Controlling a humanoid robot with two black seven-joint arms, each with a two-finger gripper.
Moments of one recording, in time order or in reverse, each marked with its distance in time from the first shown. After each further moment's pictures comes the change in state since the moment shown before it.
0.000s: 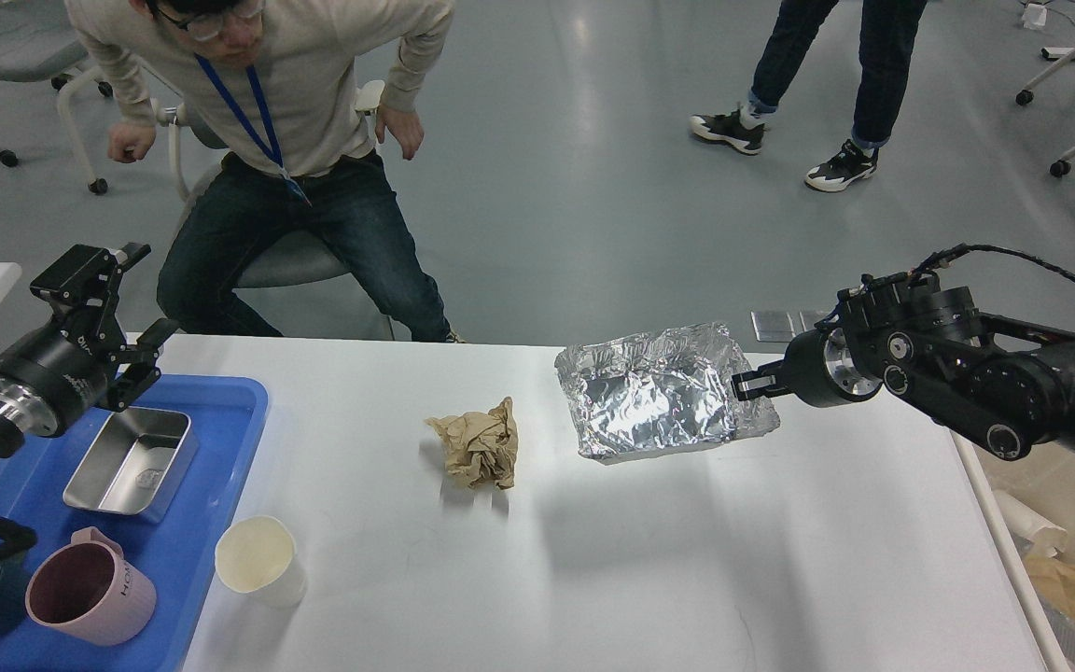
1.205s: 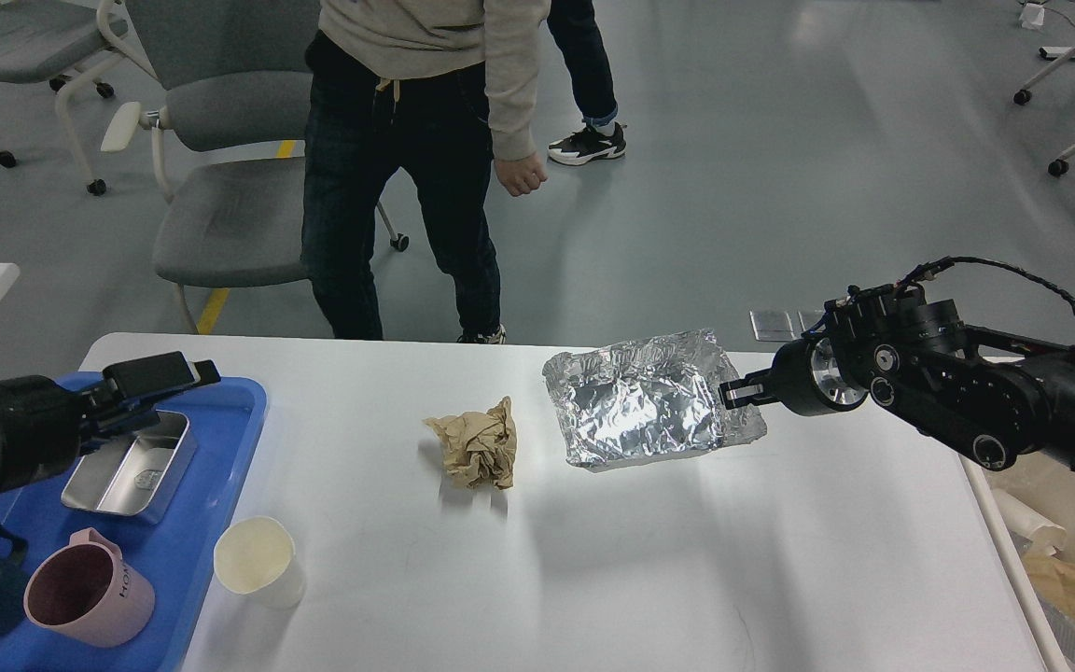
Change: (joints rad) left arm -0.047 0.317 0.119 -0.361 0.480 -0.203 0.317; right arm -0.018 0.023 0.002 0.001 -0.002 -0.024 -0.002
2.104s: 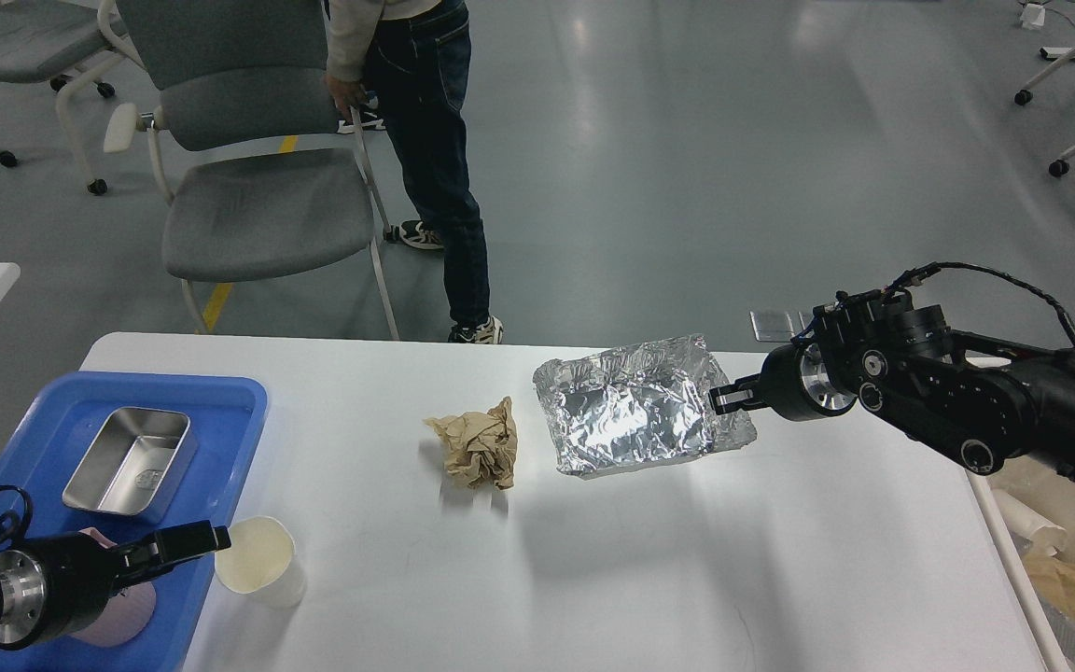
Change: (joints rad) left arm 0.234 -0.110 0.064 -0.012 0.219 0.047 0.098; right arm -0.007 0.024 0.000 -0.005 -0.001 -0.005 0.000
